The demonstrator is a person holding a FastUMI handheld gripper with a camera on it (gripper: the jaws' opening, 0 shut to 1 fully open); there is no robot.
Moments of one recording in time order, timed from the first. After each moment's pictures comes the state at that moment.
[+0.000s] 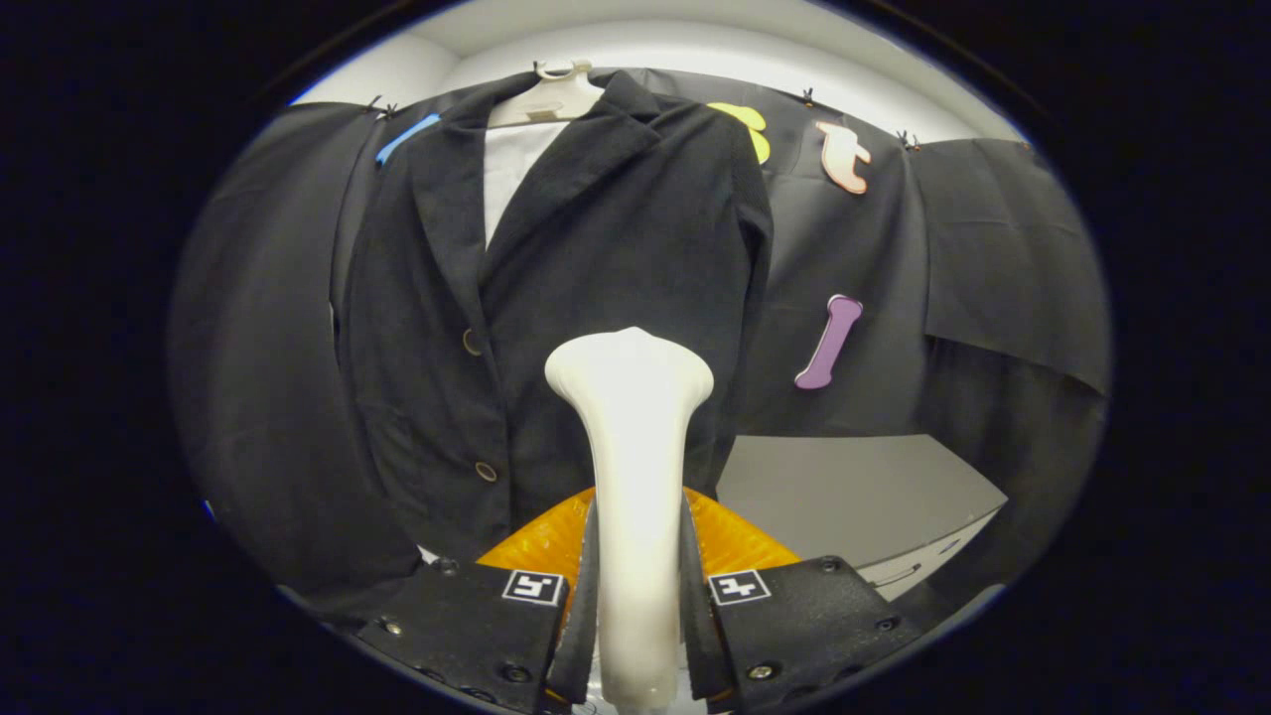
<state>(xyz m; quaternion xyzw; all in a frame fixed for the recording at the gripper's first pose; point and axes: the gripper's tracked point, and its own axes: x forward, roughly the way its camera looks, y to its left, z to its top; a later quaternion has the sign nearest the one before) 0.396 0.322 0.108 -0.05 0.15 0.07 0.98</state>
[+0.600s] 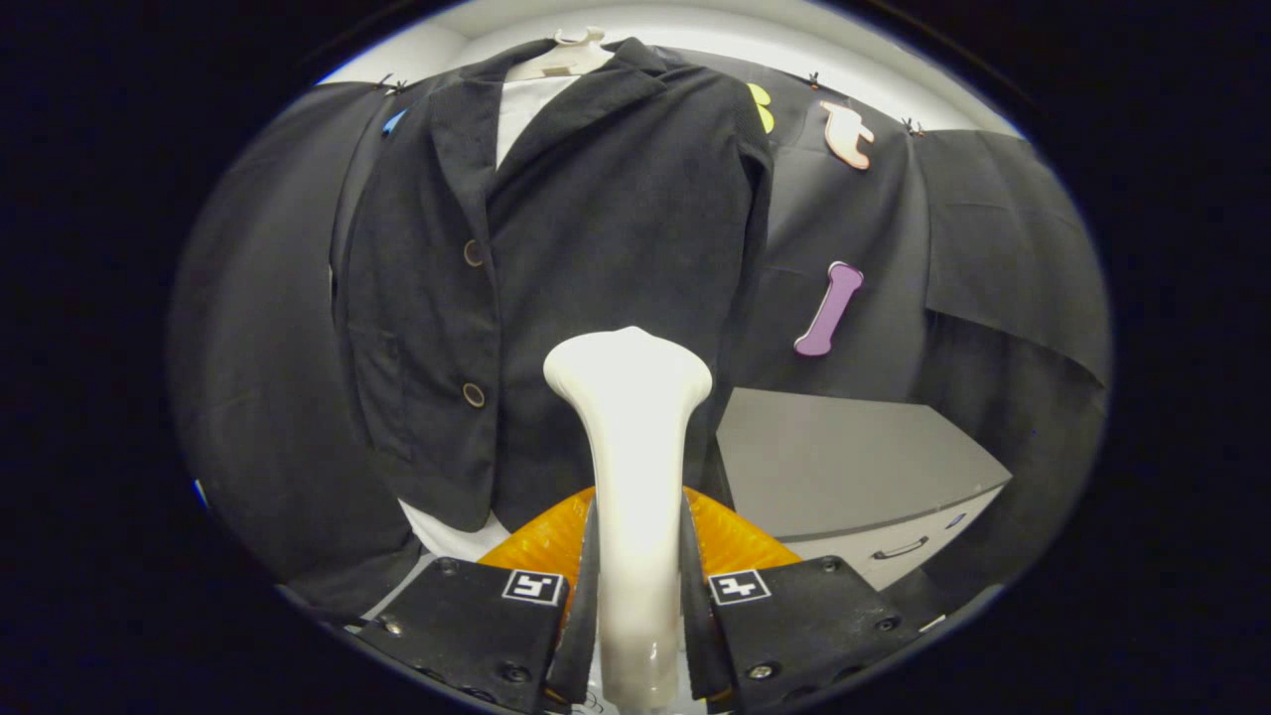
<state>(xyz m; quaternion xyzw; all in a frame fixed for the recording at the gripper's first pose) 0.375 0.308 0.044 -0.07 0.19 0.07 0.98</state>
